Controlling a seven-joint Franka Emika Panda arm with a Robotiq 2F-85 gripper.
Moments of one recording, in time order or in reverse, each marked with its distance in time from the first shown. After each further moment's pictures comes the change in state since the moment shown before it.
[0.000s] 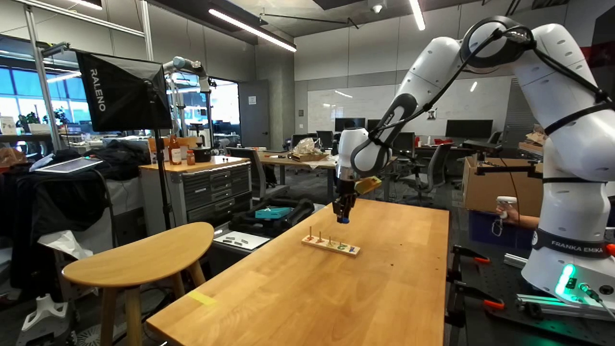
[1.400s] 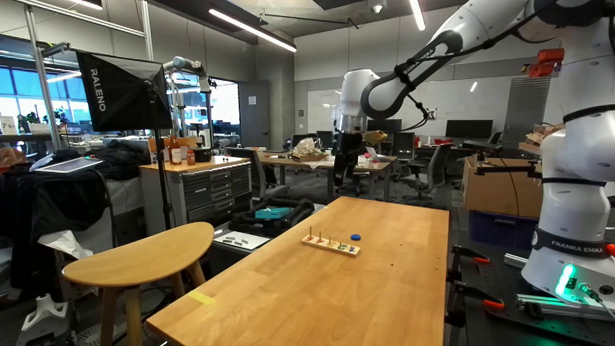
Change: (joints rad) arm 0.062 -0.409 0.101 -0.067 -0.029 -0.346 -0.029
